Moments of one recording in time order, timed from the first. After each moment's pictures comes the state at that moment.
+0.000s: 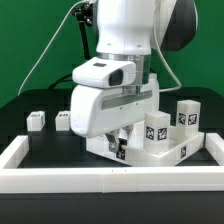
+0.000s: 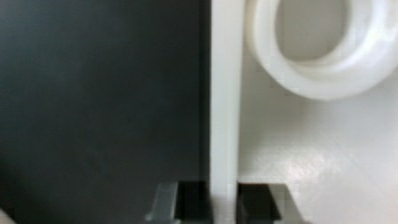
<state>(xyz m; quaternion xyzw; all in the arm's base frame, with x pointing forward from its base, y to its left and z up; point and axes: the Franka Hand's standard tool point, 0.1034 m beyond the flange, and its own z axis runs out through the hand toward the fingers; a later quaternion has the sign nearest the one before) 0.568 -0.020 0.022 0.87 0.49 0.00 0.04</state>
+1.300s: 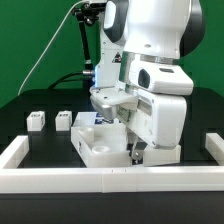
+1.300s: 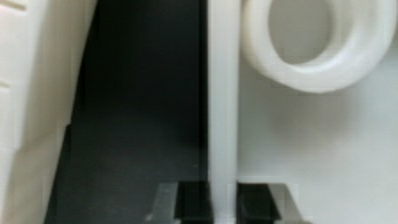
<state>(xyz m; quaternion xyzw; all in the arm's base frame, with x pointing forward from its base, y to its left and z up) 0.591 -0.001 0.023 0.59 0.80 -0.05 0.08</state>
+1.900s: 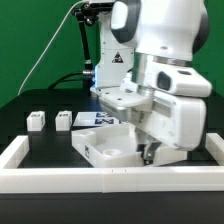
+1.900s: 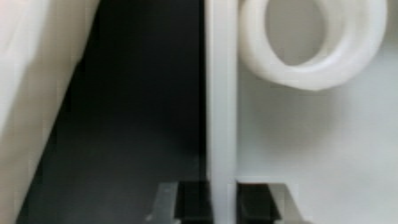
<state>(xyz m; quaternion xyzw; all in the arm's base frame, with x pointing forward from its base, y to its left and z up) 0.589 0.030 0.021 0.51 0.85 -0.06 0.09</state>
